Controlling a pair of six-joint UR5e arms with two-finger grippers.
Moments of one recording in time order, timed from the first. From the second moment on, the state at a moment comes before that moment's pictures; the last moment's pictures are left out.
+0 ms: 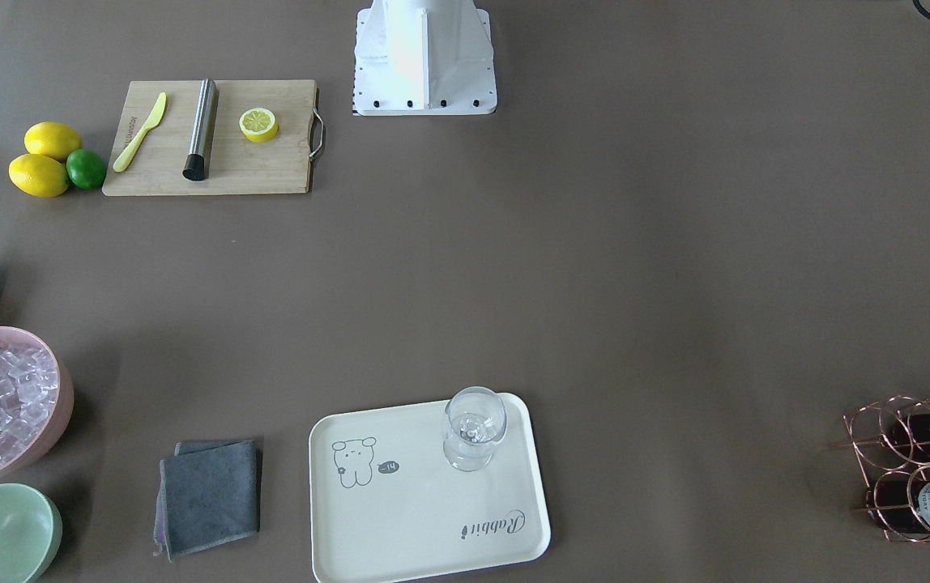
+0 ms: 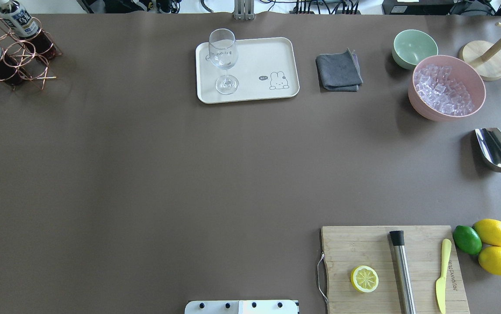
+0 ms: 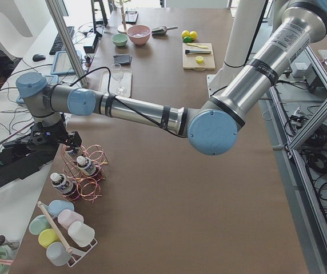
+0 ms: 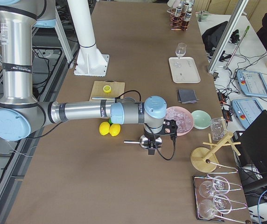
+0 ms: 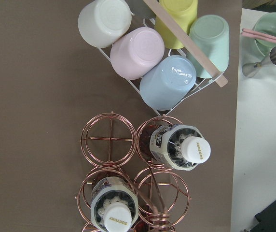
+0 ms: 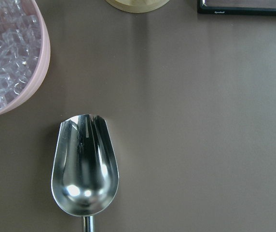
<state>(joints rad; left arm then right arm) -1.56 -2.25 -1.09 -1.52 -2.26 -1.78 1.55 -1.62 1.74 -1.62 2.33 0.06</state>
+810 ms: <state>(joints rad) -1.53 -2.25 -1.09 -1.54 -2.28 -1.79 1.55 -1.62 1.75 -1.62 2.35 0.06</state>
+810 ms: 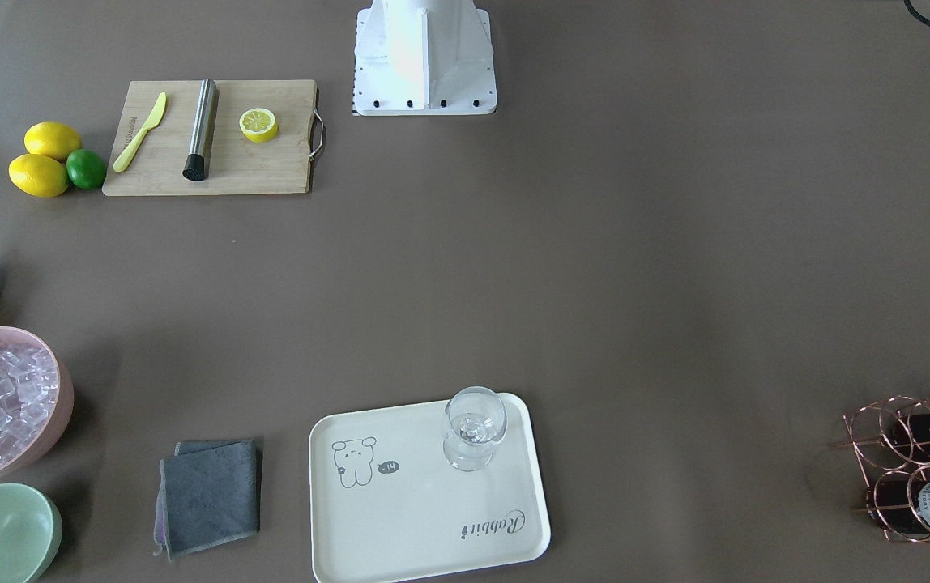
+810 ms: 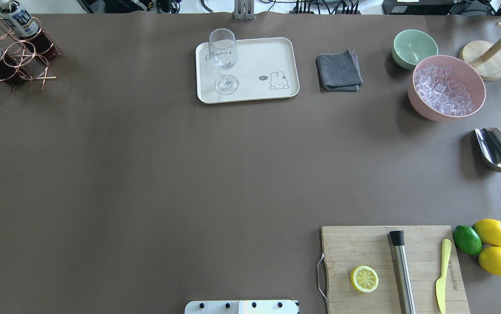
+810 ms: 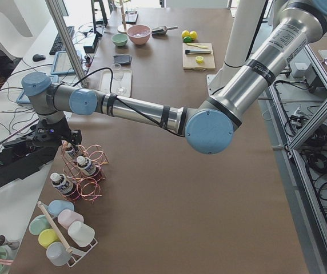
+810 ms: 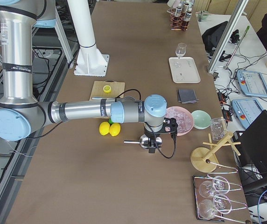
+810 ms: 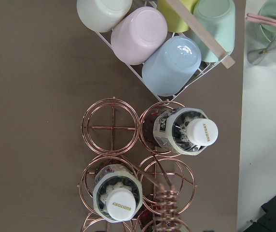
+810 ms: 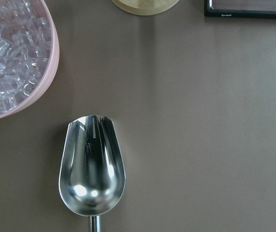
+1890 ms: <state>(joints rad) -1.56 -2.24 -1.22 -1.39 -2.37 -1.79 1.55 -1.62 1.75 -1.62 2.35 0.06</state>
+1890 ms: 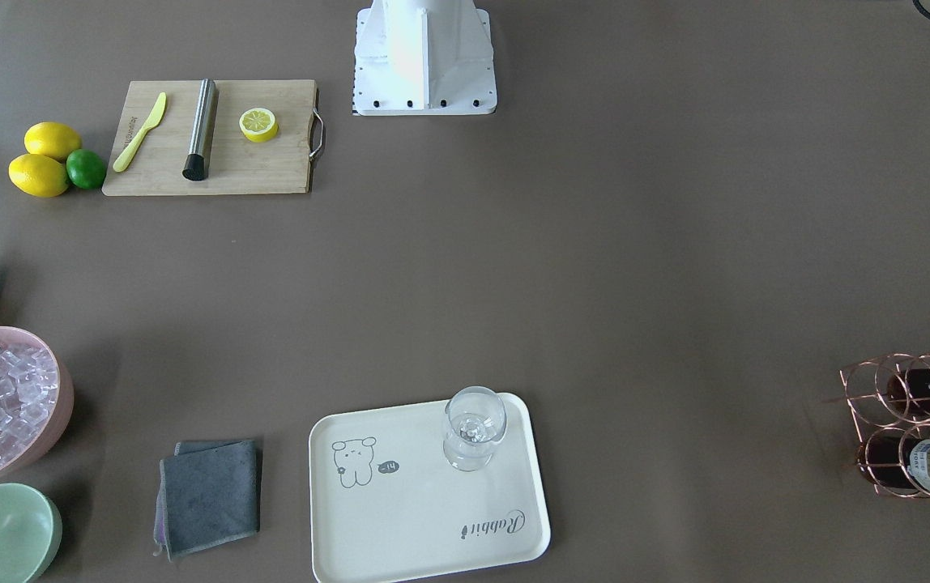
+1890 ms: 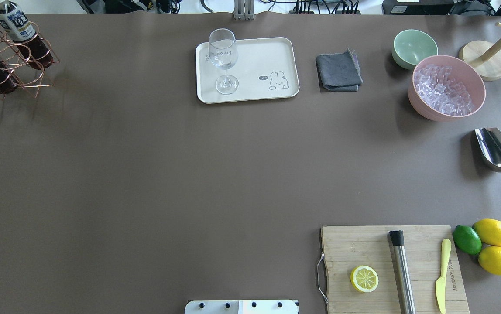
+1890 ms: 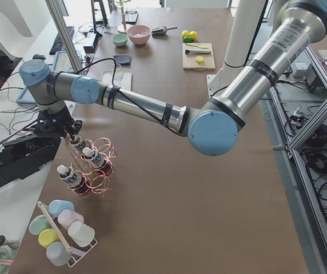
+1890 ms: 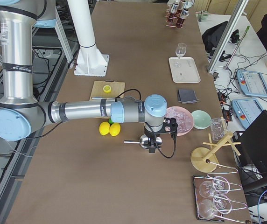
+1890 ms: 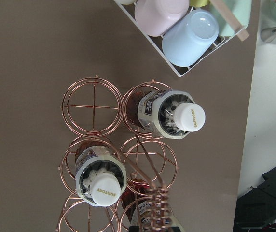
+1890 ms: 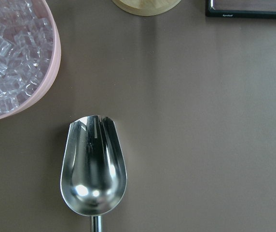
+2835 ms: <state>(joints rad) -1.43 -2.26 -2.08 -0.68 -2.44 -2.12 1.55 -1.62 1.75 -1.62 2.35 0.05</state>
